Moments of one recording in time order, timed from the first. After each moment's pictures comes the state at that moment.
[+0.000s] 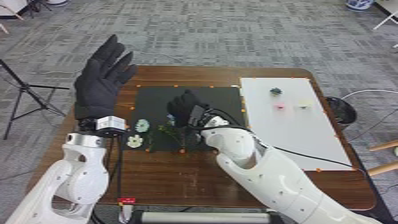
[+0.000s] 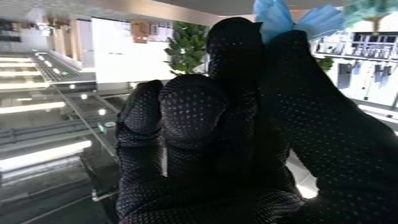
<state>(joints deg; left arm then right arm) 102.8 -58.0 -83.9 -115.0 40.5 2.0 24.0 -64.5 -71.4 38.7 -85.8 -151.5 3.1 2.1</state>
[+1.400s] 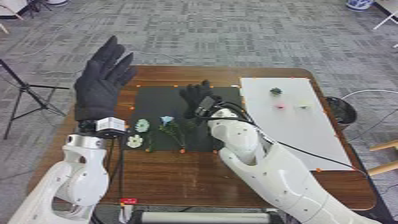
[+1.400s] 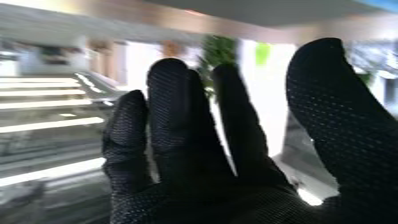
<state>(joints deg) 103.7 -59.0 -84.5 -115.2 40.5 1.3 23.4 -65.4 -70.5 43.7 -89.7 -154.9 -8.4 13.4</state>
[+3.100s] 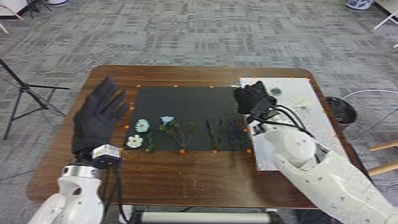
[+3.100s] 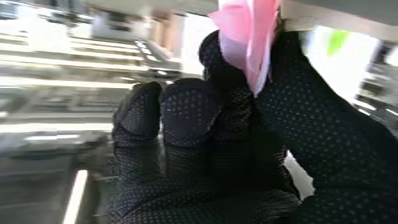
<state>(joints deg) 117.4 -61.9 -89.5 -116.9 39.9 4.5 20.5 -69.8 -53.6 47.0 -91.8 -146.7 10.4 11.7</state>
